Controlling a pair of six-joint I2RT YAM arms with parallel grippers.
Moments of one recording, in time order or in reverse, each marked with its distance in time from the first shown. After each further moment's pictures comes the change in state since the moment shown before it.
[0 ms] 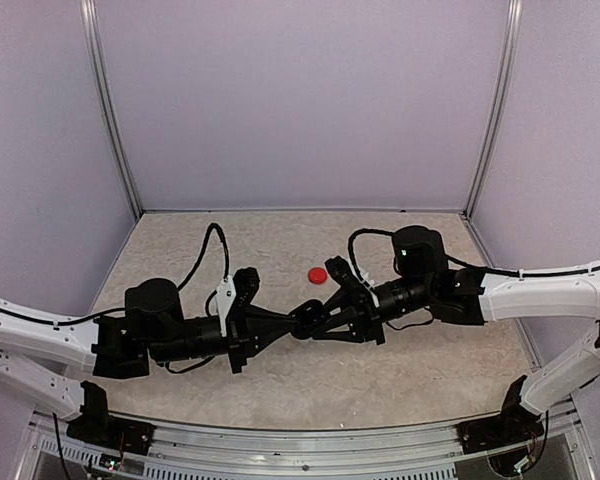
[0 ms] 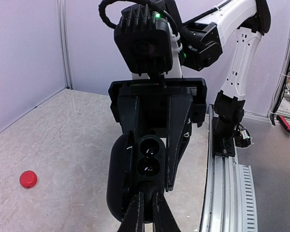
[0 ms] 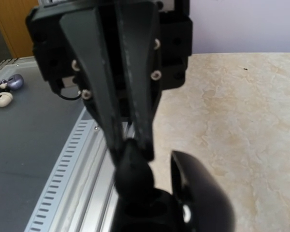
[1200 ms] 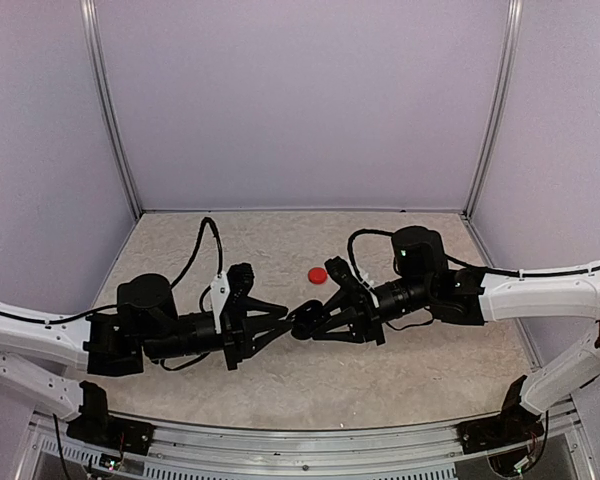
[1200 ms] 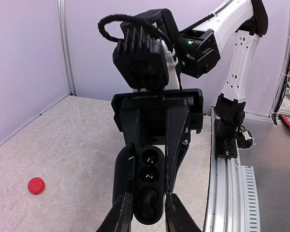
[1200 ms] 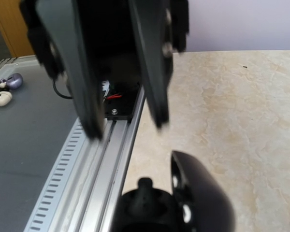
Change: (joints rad) left arm -0.002 -0.026 0.020 -0.045 -0.009 0.036; right arm 0.002 0.000 0.001 -0.008 0.004 -0.001
